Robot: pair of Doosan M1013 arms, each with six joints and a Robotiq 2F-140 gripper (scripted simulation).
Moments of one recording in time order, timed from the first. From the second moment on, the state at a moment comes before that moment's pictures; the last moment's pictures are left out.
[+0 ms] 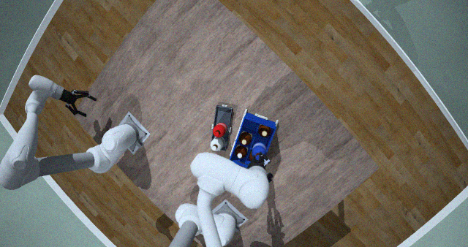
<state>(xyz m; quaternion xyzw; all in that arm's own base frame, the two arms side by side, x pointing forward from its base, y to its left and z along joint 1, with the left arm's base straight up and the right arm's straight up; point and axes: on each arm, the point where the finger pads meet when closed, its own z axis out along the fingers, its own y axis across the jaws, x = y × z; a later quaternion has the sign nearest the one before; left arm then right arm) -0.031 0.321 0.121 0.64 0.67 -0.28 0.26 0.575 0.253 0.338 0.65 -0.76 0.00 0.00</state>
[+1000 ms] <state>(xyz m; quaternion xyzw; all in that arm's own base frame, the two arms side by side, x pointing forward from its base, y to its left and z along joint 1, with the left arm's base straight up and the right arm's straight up) -0.031 0.321 0.121 0.64 0.67 -0.28 0.26 0.575 0.253 0.308 0.65 -0.76 0.00 0.00</state>
